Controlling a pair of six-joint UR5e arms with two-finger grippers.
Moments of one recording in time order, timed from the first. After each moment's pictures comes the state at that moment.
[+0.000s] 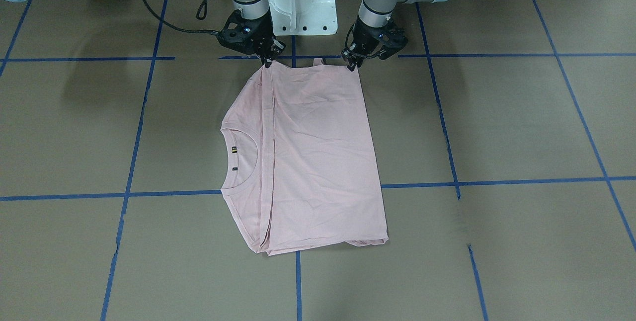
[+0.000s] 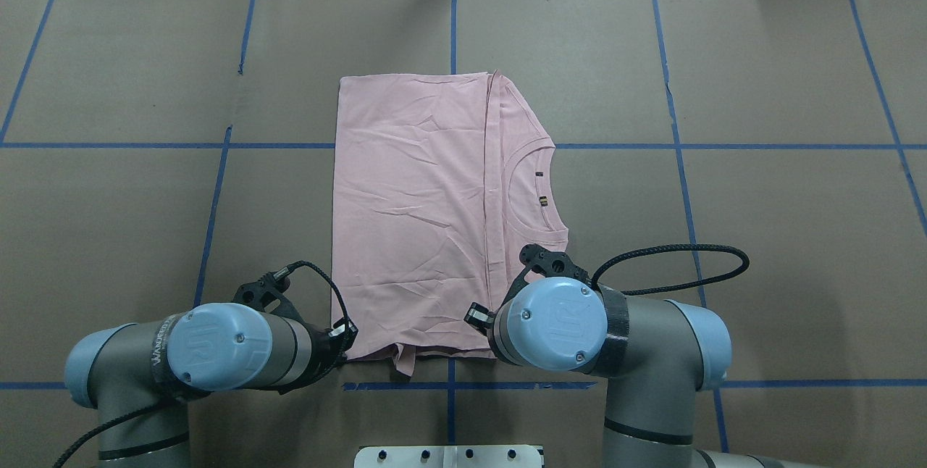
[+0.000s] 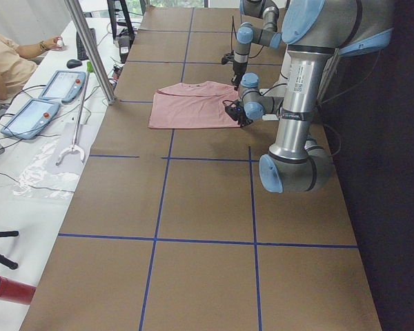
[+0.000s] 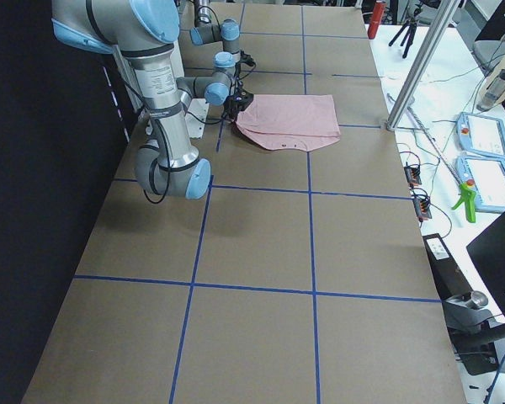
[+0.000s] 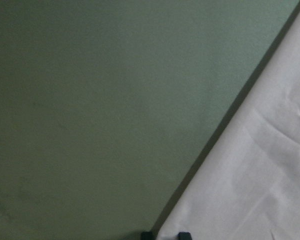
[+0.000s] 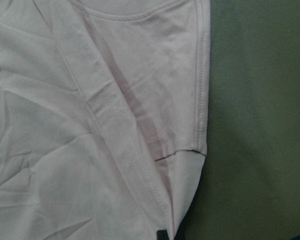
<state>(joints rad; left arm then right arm) -0.24 -1.86 -1.92 -1.85 -1.70 -2.11 0.24 -1.07 1.90 -1.56 1.68 1.92</state>
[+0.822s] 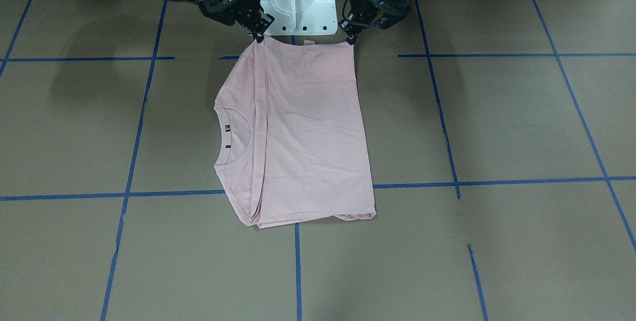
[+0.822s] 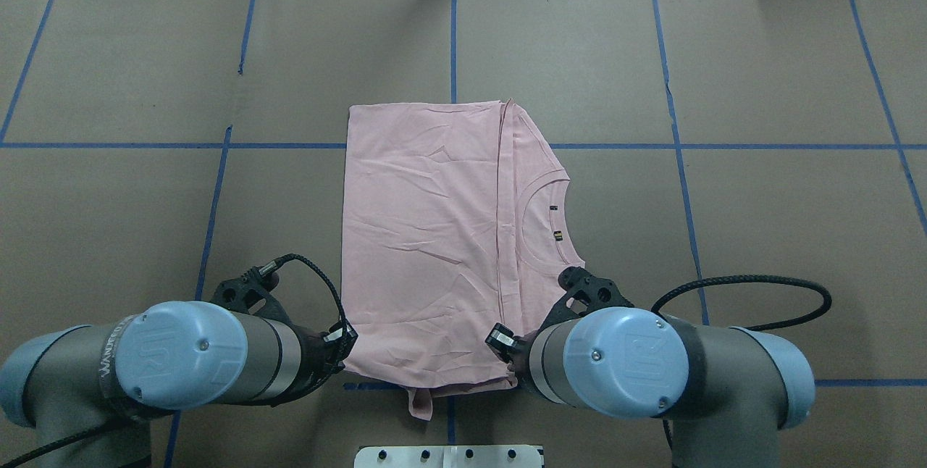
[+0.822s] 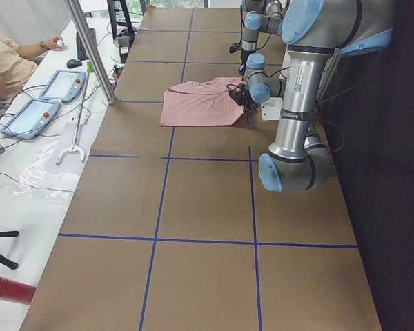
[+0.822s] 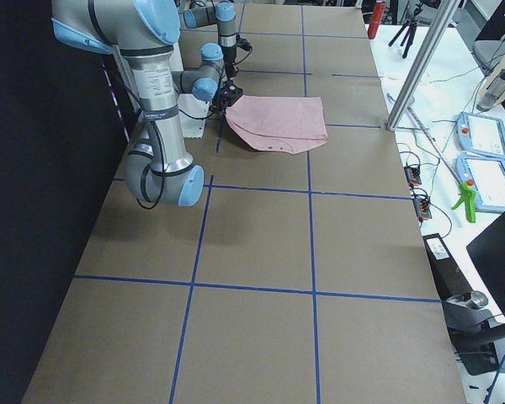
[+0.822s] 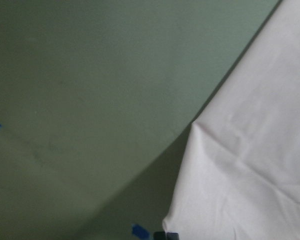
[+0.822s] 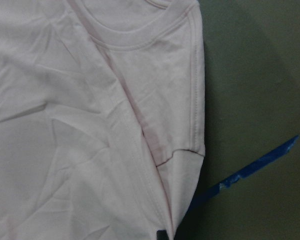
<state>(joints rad) -0.23 -1.88 -2.14 -1.64 -1.71 -2.10 0.20 -1.16 2.13 -1.60 1.67 2.08</state>
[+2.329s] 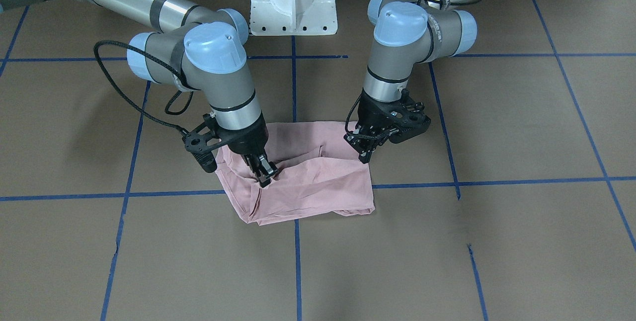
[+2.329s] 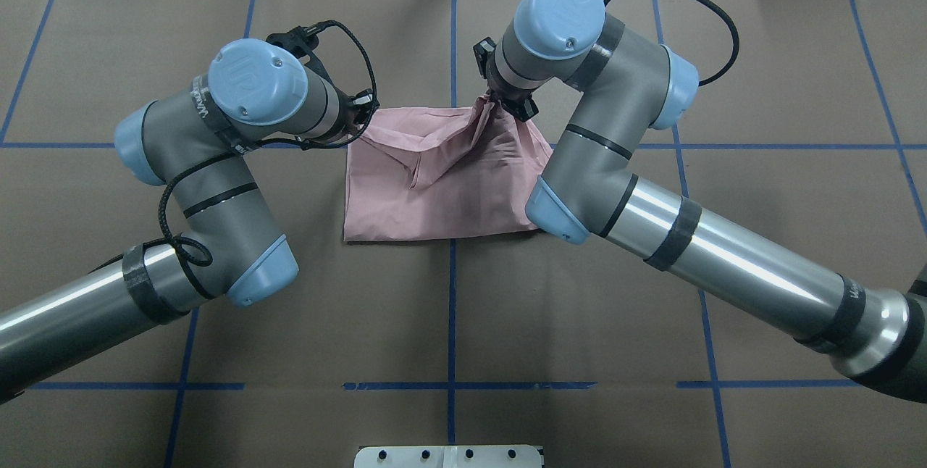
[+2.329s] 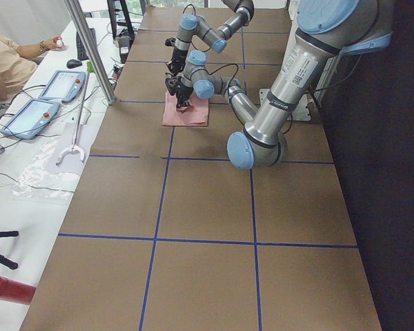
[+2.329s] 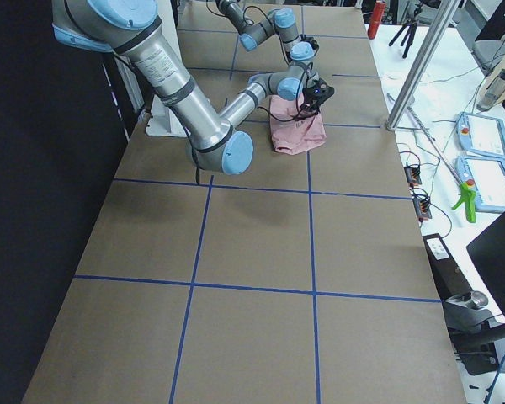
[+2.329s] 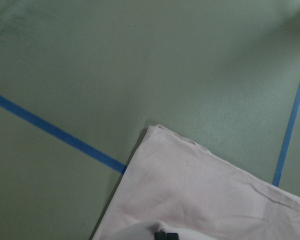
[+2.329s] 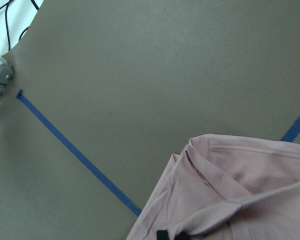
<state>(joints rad) -0.67 -2.22 -1.58 -1.85 -1.70 -1.64 0.71 -0.74 1.37 -1.26 1.78 2.08</state>
